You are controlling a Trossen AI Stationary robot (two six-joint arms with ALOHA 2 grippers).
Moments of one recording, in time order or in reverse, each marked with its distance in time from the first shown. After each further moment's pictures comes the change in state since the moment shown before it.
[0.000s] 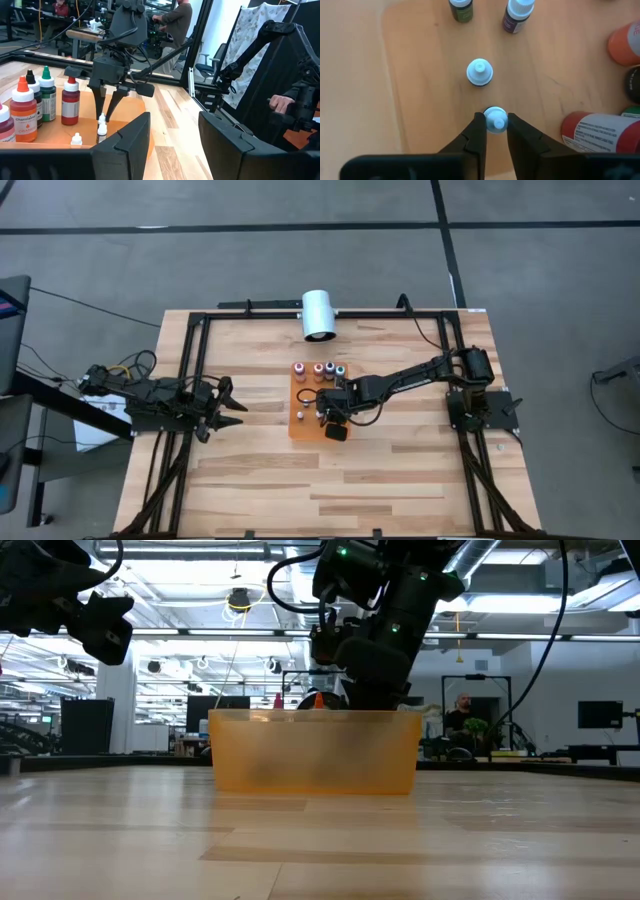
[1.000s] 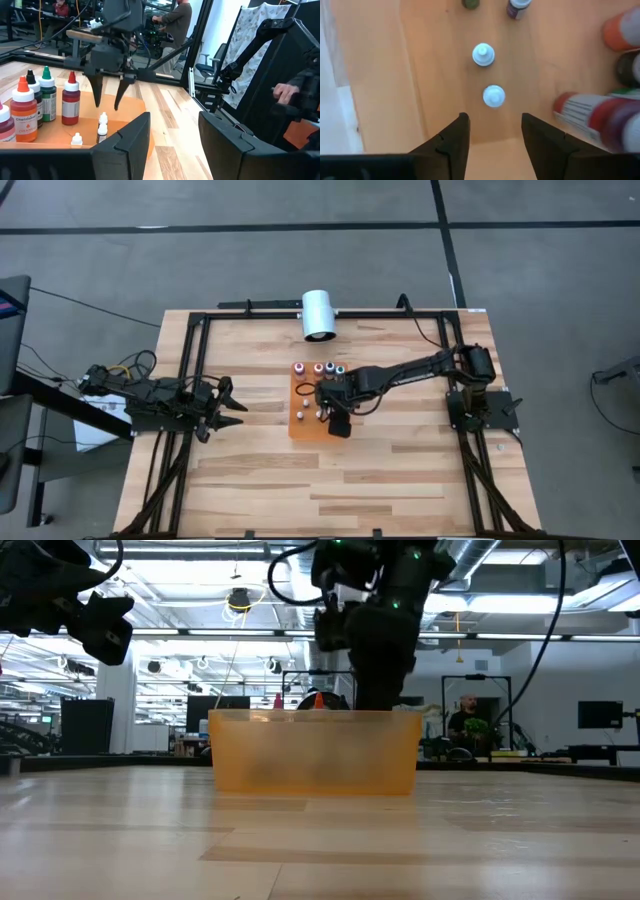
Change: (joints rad) left arm 0.000 0.000 0.000 0.000 -0.001 0.000; right arm -0.032 -0.021 0.102 -0.200 -0.100 -0.031
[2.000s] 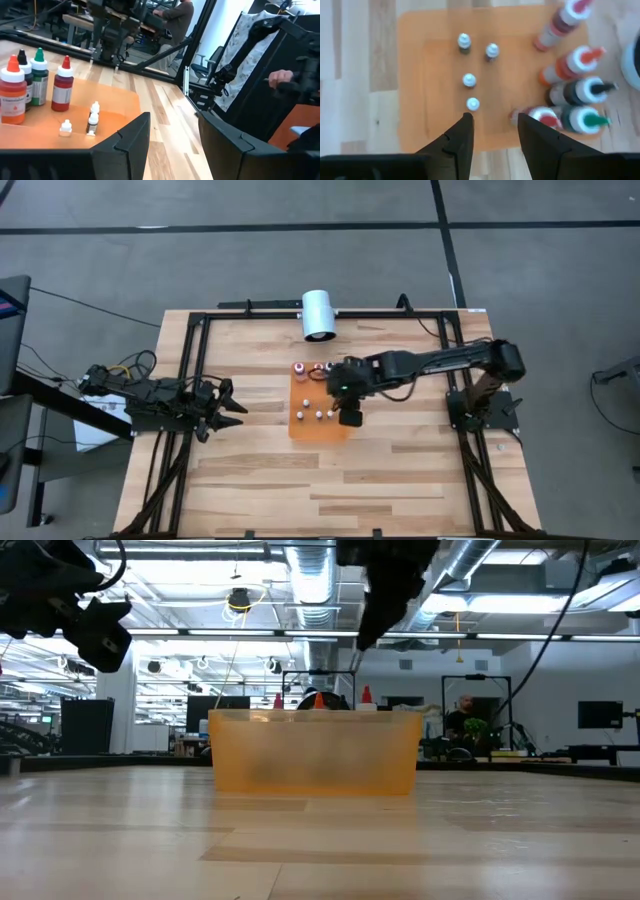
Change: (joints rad) left arm 0.000 0.000 0.000 -0.019 0.013 -0.109; right arm 0.008 -0.201 0.088 -0.132 0.095 -0.129
